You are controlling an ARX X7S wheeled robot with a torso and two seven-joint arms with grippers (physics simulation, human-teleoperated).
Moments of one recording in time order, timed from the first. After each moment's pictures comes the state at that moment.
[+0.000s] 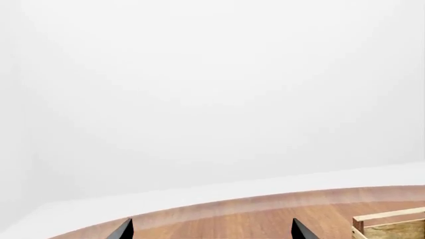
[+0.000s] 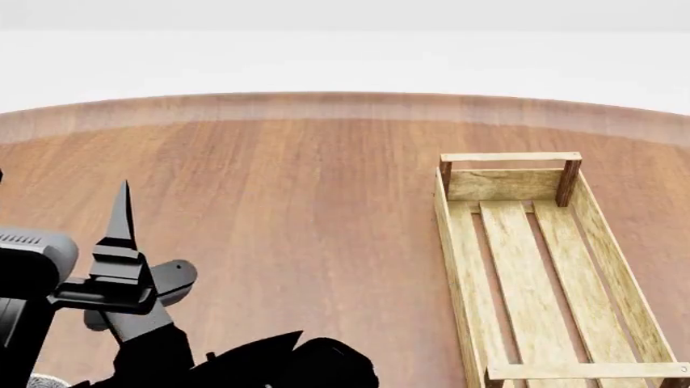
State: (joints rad) left arm -0.43 -0.34 0.22 0.68 -0.38 -0.80 -0.40; right arm 1.11 0.02 -1.23 0.41 1.51 0.66 0.17
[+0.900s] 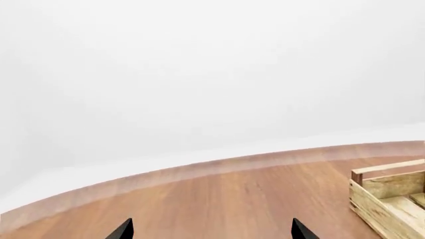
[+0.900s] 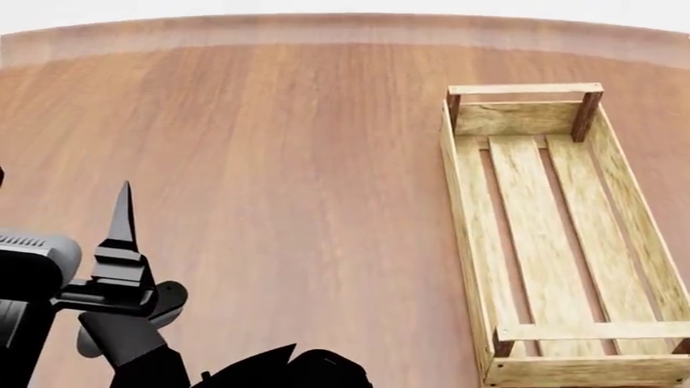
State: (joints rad) left arm -0.43 -0.36 0.23 0.68 -0.38 -0.79 -0.41; right arm 1.12 0.02 -1.34 0.41 1.54 0.63 0.12
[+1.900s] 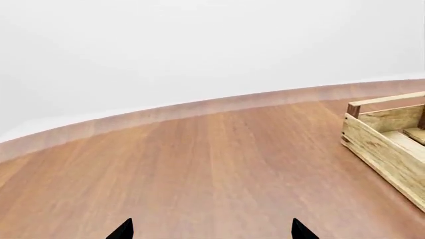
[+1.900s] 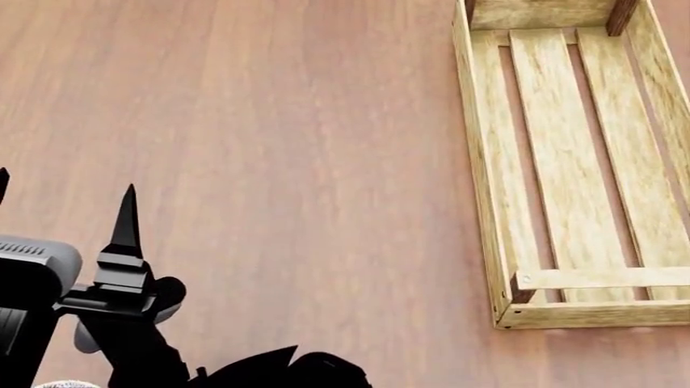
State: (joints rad) left arm -0.42 -0.37 0.24 0.68 -0.40 -0.77 -0.41; right arm 1.13 0.03 -1.37 0.40 1.56 0.57 0.11
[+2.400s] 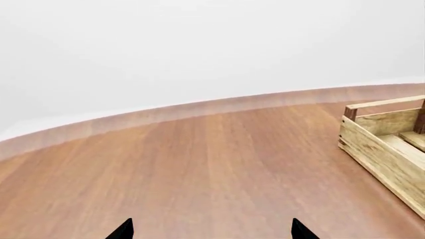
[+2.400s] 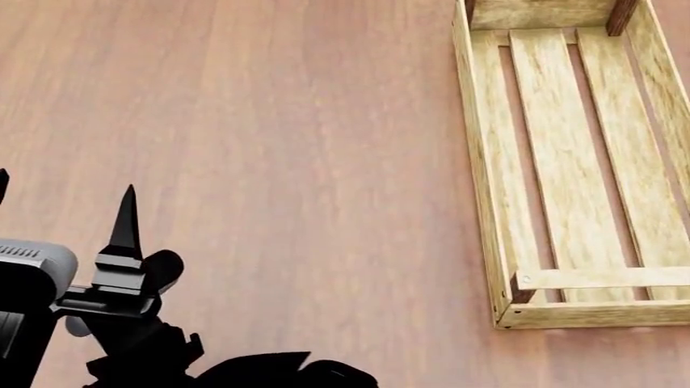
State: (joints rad) left arm -0.41 -0.37 0.24 0.69 -0.42 -0.75 -0.41; right arm 1.11 0.09 -1.37 0.26 1.43 0.42 0.12
